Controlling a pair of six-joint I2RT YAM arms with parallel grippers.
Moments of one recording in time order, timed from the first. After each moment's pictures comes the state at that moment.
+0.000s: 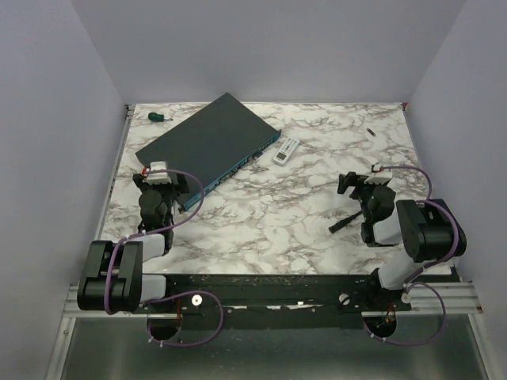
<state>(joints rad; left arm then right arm) -0.03 1.29 0.22 1.08 -0.13 -0.01 0.02 1.64 0.25 1.28 -0.01 0.13</state>
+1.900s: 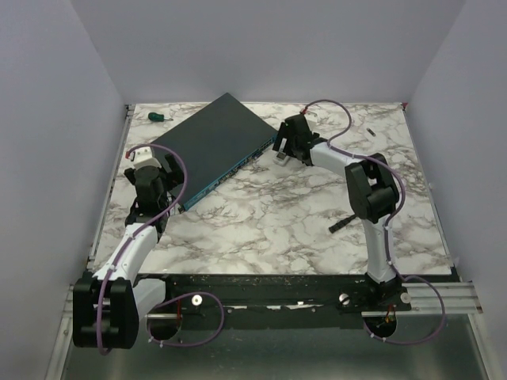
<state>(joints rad) -0.04 1.04 0.50 0.28 -0.24 -0.31 0.46 2.18 1.56 -0.11 0.29 0.60</state>
